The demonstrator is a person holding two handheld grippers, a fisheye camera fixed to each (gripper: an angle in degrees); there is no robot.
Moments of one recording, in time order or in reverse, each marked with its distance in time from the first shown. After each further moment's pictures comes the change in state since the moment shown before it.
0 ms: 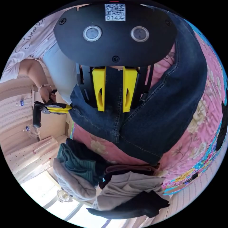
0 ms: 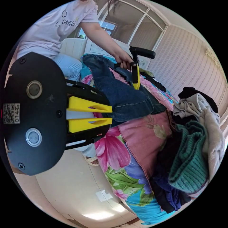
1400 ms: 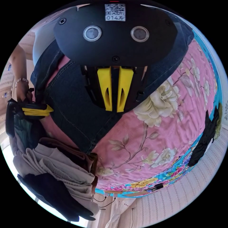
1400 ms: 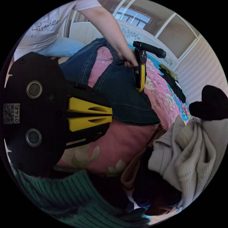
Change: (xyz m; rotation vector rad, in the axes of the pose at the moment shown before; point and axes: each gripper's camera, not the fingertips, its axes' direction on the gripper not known) left arm -0.146 0.001 0.006 0.061 -0.277 -0.250; right arm -0.075 -0.234 0.124 -0.216 0.130 -0.329
